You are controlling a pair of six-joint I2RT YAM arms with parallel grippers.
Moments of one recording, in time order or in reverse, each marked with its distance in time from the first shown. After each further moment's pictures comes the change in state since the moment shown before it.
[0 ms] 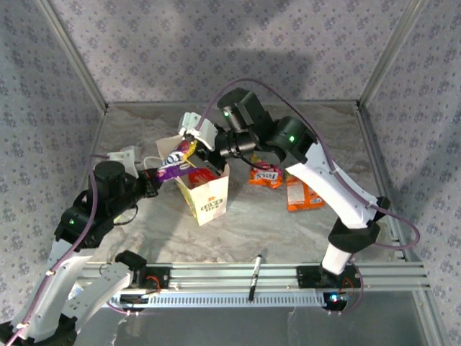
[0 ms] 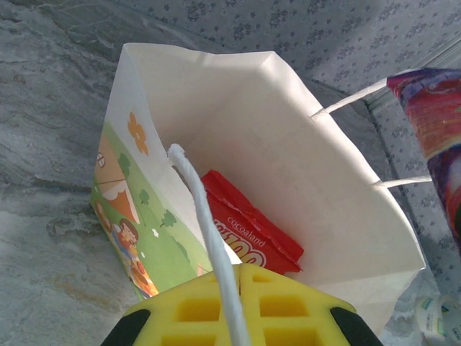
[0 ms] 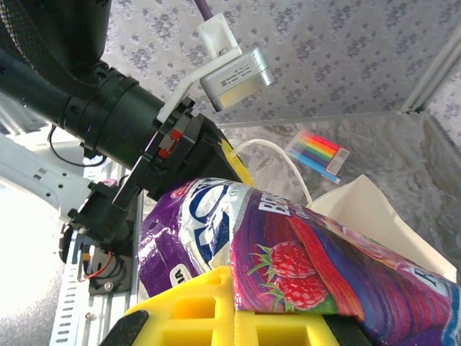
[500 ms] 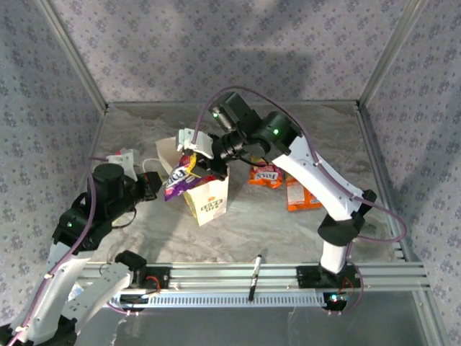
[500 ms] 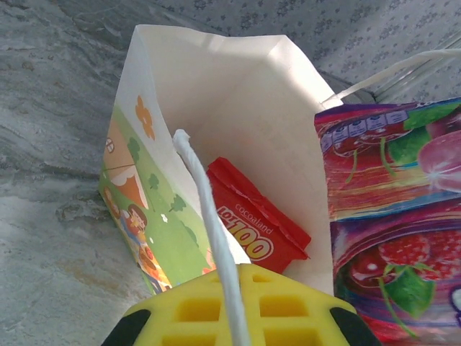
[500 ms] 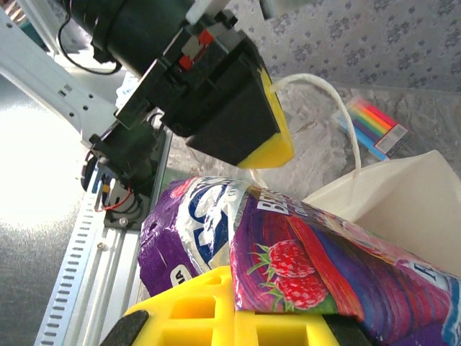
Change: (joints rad) left arm 0.000 -0.018 0.000 -0.041 0.000 -0.001; right arm -0.035 0.089 0.031 -0.159 -0.123 -0.231
